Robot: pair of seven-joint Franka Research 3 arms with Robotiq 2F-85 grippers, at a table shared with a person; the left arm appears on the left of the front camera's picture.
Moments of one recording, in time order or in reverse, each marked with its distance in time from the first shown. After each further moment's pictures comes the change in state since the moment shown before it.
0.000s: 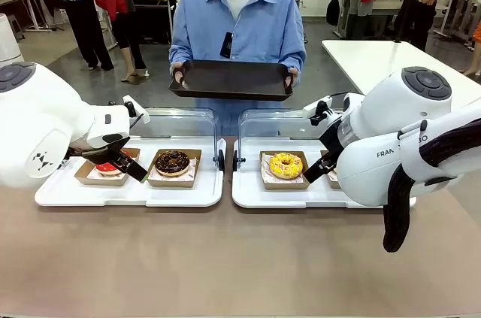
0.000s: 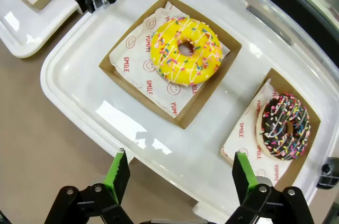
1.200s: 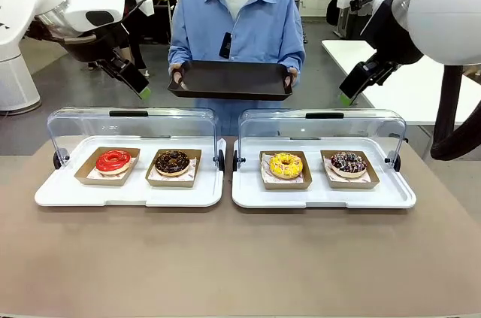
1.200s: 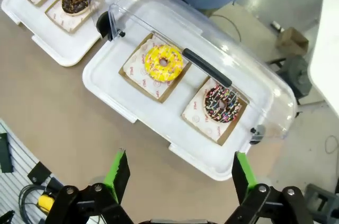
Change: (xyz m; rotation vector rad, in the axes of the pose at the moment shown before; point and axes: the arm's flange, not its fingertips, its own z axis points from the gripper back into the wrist) left arm 0.114 -0.016 0.187 0.044 -0.074 -0.110; right arm 0.072 -0.025 0.214 -0.054 0.040 0.001
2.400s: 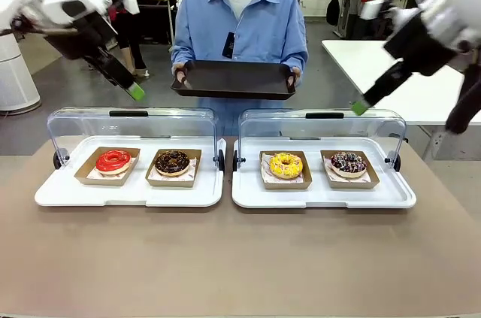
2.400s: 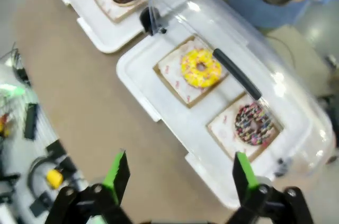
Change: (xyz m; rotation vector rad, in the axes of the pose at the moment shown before) left arm -0.008 0.057 -0.017 -0.295 -0.013 -0.028; right arm -0.031 -0.073 -0.035 0.335 -0.098 0.125
